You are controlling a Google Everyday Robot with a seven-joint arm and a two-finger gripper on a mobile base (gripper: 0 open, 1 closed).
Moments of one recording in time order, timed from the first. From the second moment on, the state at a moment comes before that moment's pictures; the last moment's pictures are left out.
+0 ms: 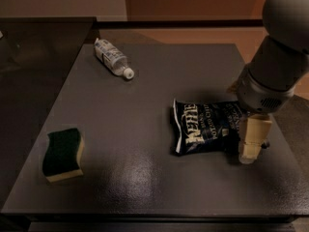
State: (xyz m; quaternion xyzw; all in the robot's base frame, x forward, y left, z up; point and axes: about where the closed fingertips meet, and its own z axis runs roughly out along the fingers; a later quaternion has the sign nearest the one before) arm 0.442 -0.192 0.858 -0.68 0.73 0.00 0.07
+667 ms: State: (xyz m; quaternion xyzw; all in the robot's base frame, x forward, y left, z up) arm 0.451 -0.197 0.838 -0.67 0.73 0.01 0.08
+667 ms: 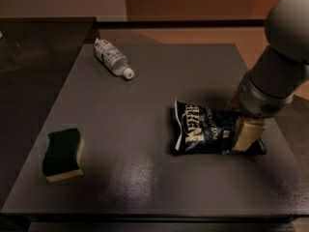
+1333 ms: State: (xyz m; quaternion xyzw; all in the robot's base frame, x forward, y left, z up) arm 0.458 -0.183 0.866 -0.67 0.73 0.02 0.12
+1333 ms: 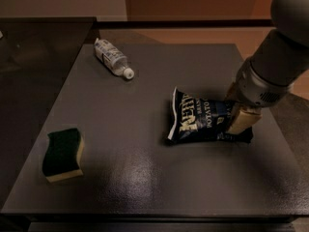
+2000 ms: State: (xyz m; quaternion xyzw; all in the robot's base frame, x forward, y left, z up) arm 0.473 -0.178 0.929 -0.66 0.73 0.00 0.14
